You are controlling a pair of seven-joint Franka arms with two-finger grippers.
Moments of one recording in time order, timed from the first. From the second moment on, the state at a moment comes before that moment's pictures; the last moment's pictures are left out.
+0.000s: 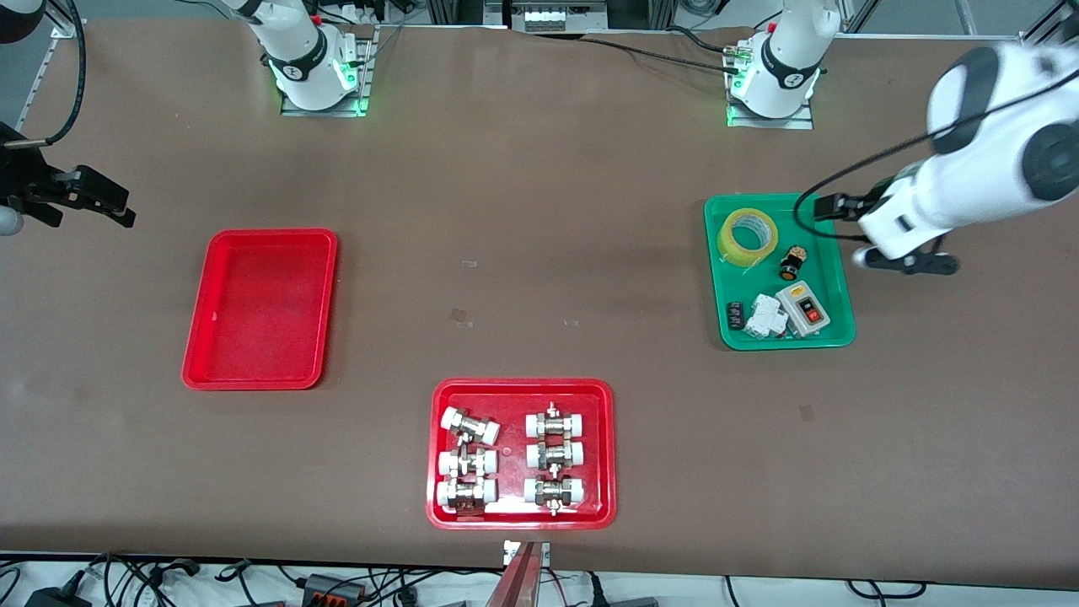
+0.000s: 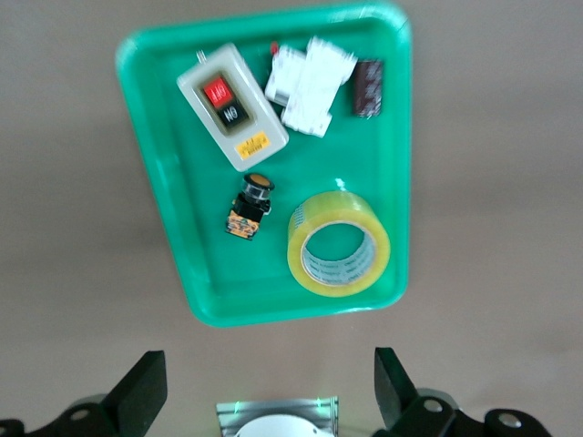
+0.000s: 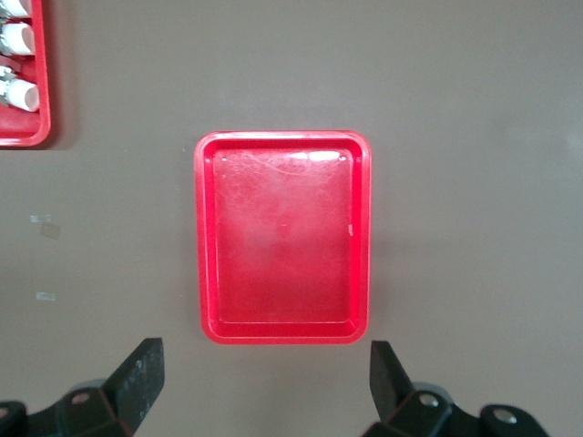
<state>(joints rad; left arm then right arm) 0.03 0.04 -0.10 -2.04 -0.04 1.73 0.00 -0.04 -0.01 -0.01 -1.67 -0.01 1.69 -0.05</state>
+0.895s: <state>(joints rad) 0.03 0.20 -0.10 -2.40 -0.14 2.18 -0.04 -0.04 -0.01 -0.01 -1.68 -0.02 1.66 -0.05</state>
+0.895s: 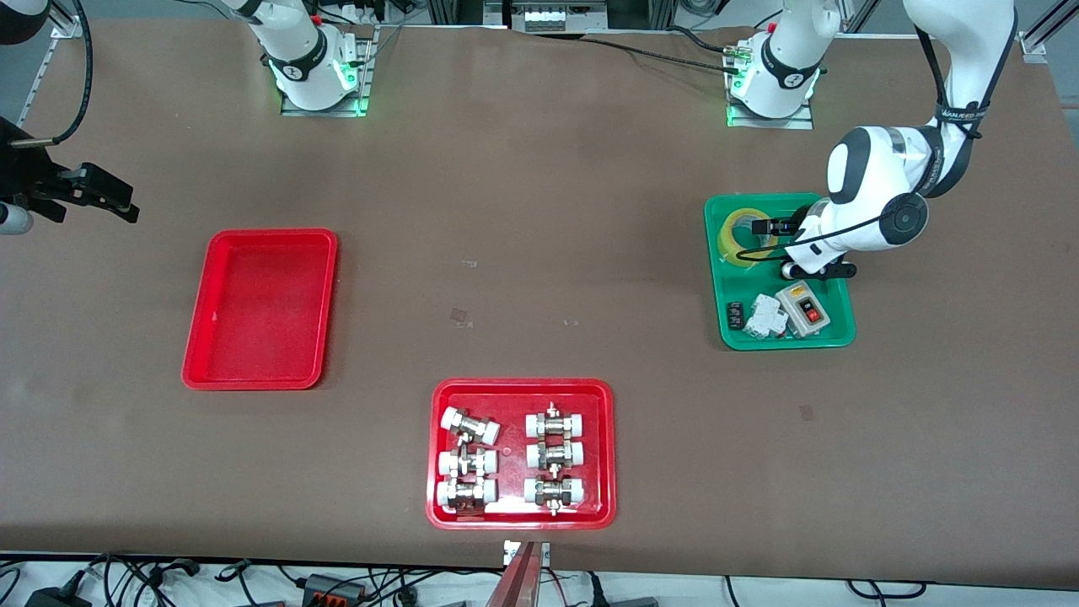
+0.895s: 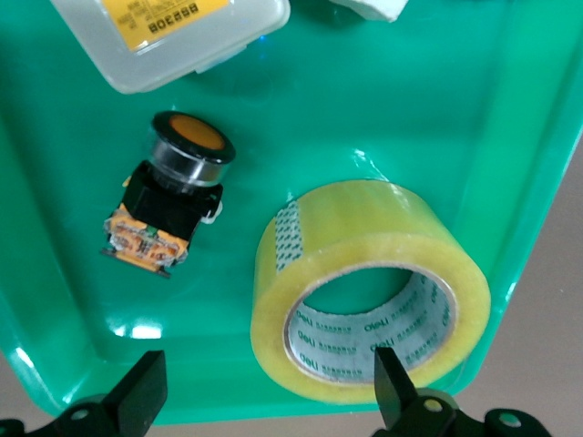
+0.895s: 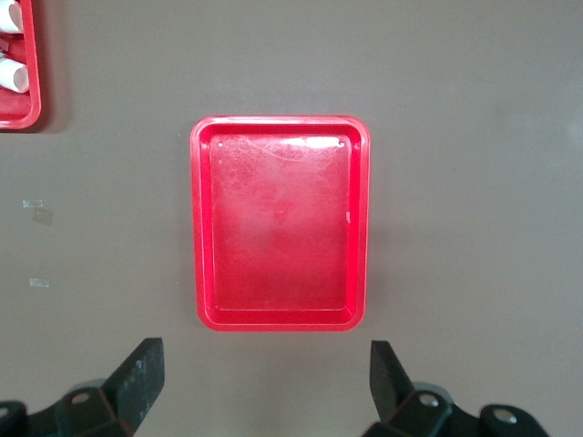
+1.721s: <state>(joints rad) 0.03 0.22 -0.10 -2.40 -0.14 2.20 -0.04 -0.04 -0.01 -0.01 -1.68 -0.02 1.66 -0.05</state>
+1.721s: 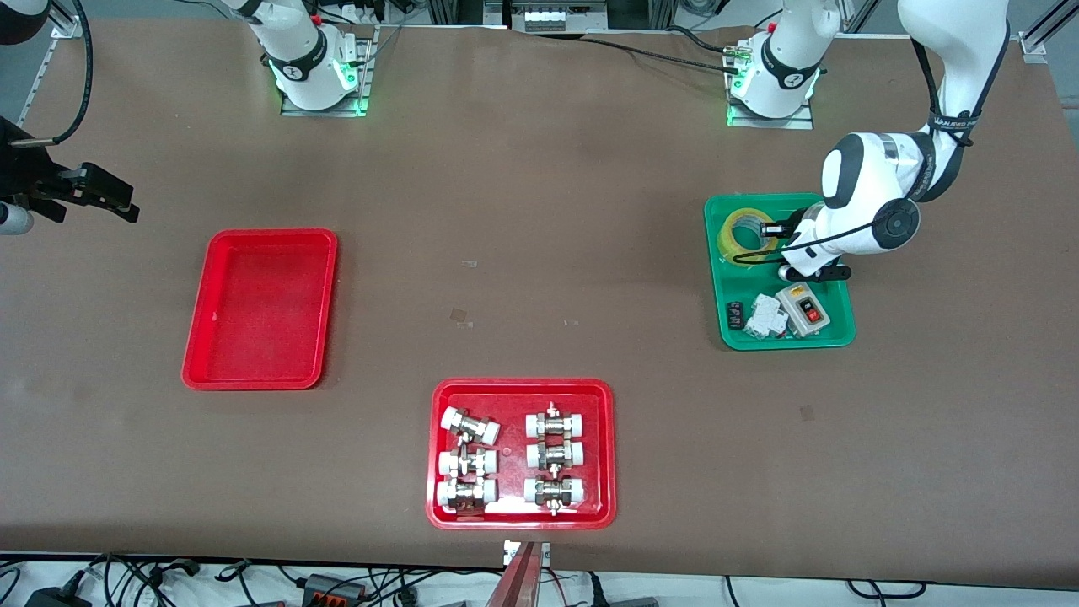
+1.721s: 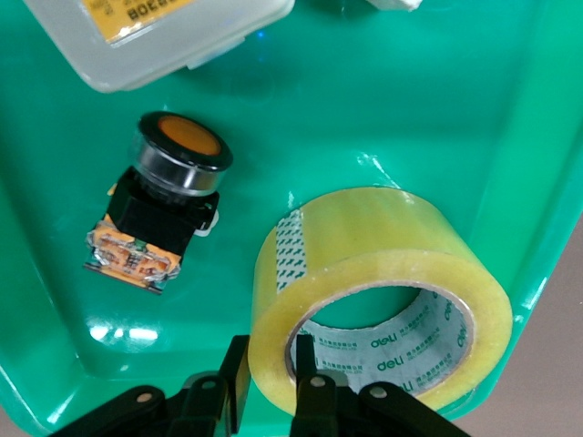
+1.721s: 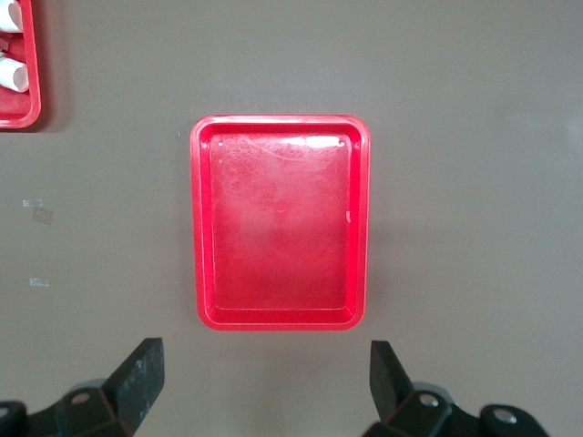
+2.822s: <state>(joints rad) 0.02 0.17 -0.13 -2.01 -0.20 1.77 -0.04 -0.03 -0.01 0.00 -1.68 0.05 1.66 -0.05</state>
